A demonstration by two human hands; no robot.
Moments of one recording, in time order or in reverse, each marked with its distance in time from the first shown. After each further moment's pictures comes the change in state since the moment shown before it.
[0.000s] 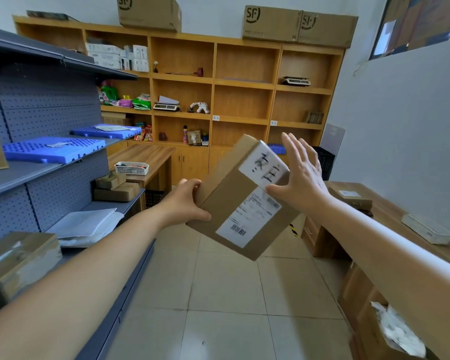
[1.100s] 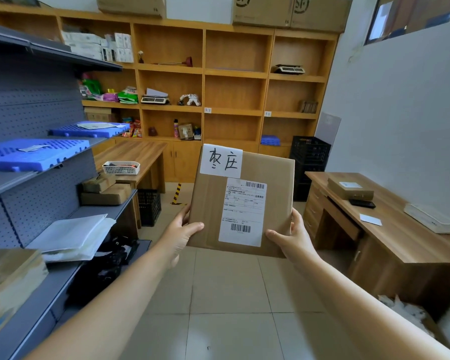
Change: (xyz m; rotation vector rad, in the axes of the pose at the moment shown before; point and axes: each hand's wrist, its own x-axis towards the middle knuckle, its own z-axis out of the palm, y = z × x) left_hand 0.043 -0.086 0.045 -0.893 0.068 -0.217; right_hand -0.040 0.033 0.141 0.866 -0.110 0.718
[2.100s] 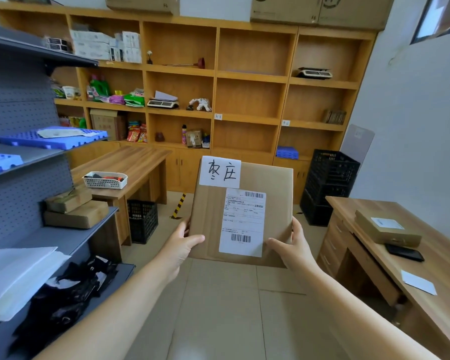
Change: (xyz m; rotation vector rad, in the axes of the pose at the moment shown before) left_hand 0.327 -0.039 0.098 0.107 0.103 -0.057; right_hand 0.349 0.030 -0.042 -0.002 -0.109 -0.028
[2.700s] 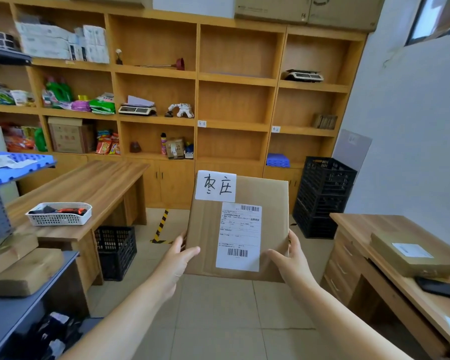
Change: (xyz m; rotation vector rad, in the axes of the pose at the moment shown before) left_hand 0.296 0.009 -0.040 -0.020 -0.081 -0.037; right_hand 0.268 0.016 0.089 0.064 0.099 0.065
